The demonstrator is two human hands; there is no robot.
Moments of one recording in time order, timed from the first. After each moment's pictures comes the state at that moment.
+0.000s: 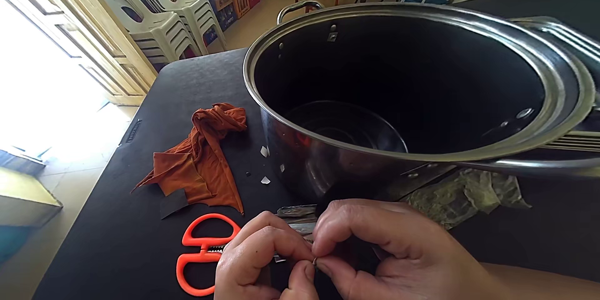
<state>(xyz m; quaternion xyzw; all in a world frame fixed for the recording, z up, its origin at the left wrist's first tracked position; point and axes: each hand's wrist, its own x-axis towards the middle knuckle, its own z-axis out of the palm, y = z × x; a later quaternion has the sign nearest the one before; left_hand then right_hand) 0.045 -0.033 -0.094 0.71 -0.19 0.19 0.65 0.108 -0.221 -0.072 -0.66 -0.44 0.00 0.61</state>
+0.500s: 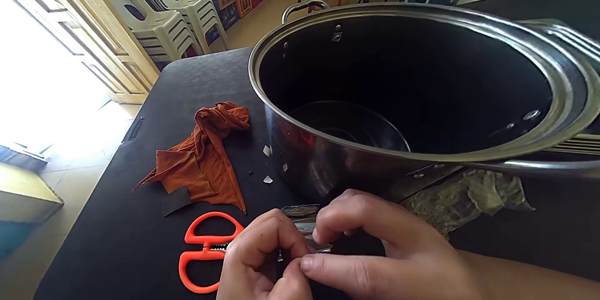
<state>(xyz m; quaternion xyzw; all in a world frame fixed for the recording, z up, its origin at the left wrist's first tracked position) 0.045 -0.031 -0.095 0.65 -0.17 0.12 0.73 0.114 -0.224 -0.076 -0.68 -0.55 -0.17 0.46</state>
